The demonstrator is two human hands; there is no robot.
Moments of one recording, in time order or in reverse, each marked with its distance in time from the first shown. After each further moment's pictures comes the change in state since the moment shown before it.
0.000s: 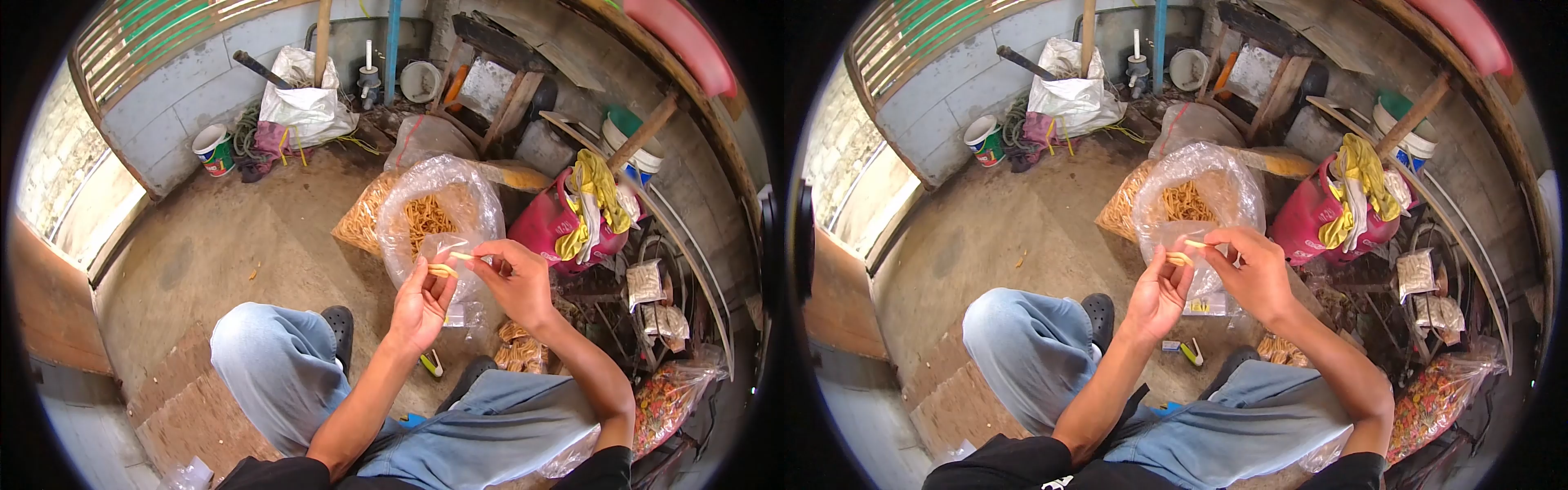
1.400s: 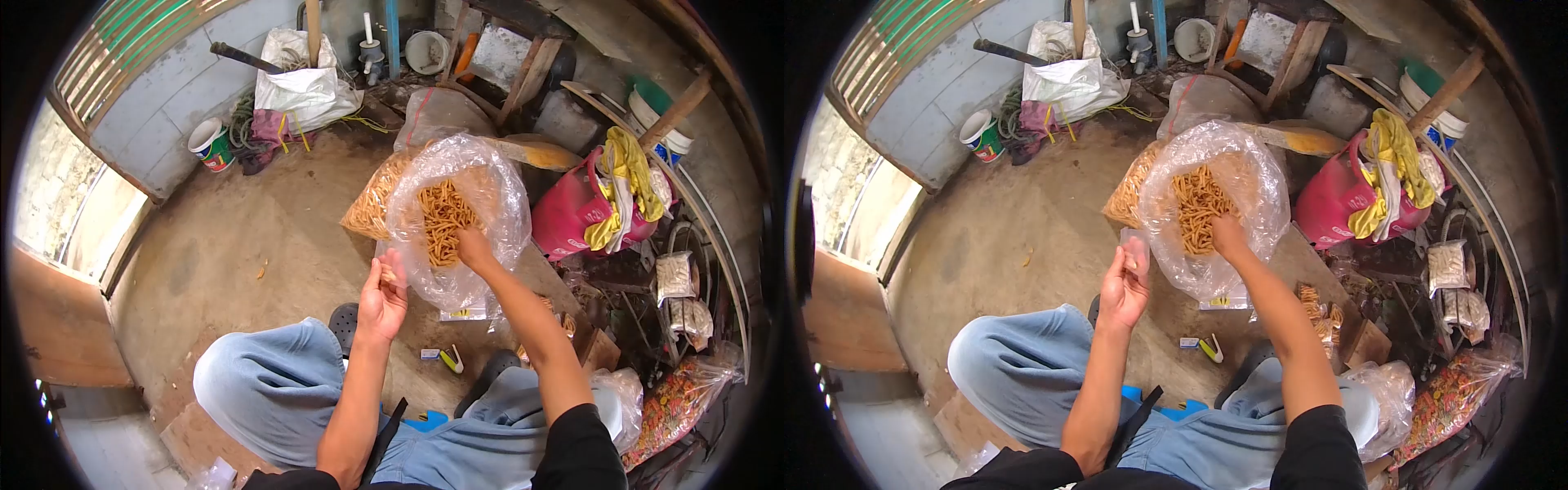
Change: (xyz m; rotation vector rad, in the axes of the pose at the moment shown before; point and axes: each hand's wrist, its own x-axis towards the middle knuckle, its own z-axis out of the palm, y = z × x) left_hand 0.044 0.067 -0.092 -0.199 0.104 0.110; right_hand 0.007 0.283 0.185 -0.477 -0.347 0.246
